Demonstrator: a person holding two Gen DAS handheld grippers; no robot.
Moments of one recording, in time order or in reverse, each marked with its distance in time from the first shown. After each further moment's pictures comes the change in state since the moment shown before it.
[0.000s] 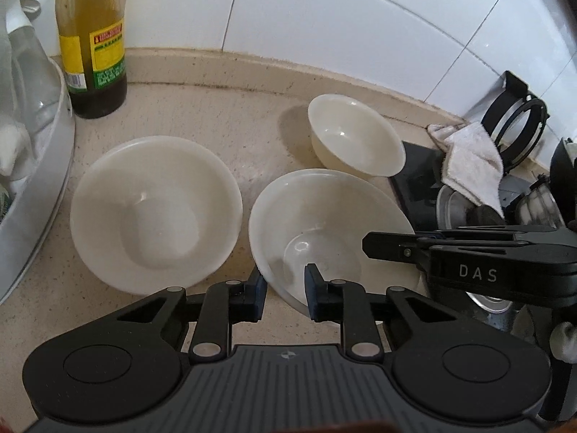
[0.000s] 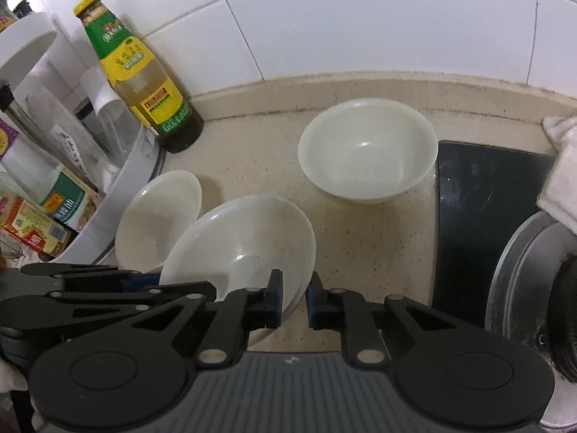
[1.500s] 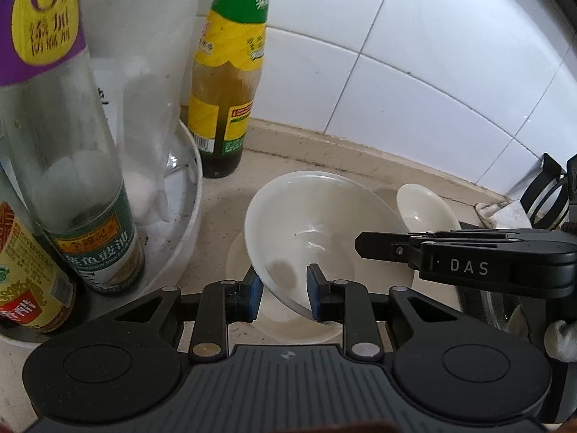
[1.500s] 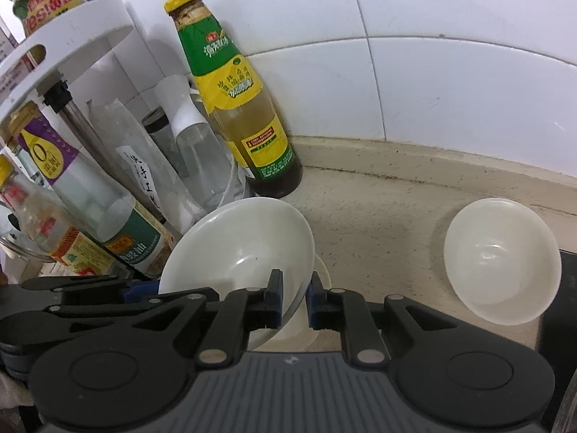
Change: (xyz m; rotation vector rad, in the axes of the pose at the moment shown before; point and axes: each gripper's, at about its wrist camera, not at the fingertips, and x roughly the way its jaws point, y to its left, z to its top) left arm -0.061 0.072 0.016 -0.112 -0.162 0.129; right arm 0.029 0.090 0.052 -0.154 -0.060 0.131
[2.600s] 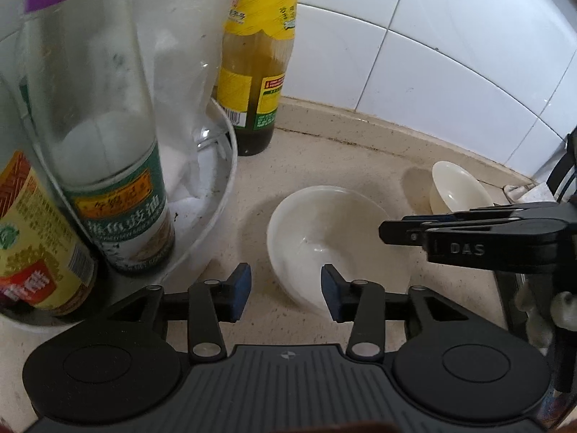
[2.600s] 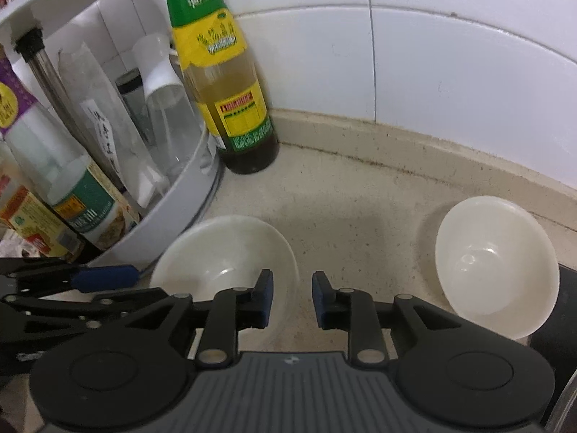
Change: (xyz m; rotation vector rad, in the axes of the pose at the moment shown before) left arm 0.010 0.018 -0.018 0.014 0.014 0.074; right arm 0.034 -0.001 -0.007 -0.094 0.049 -0.110
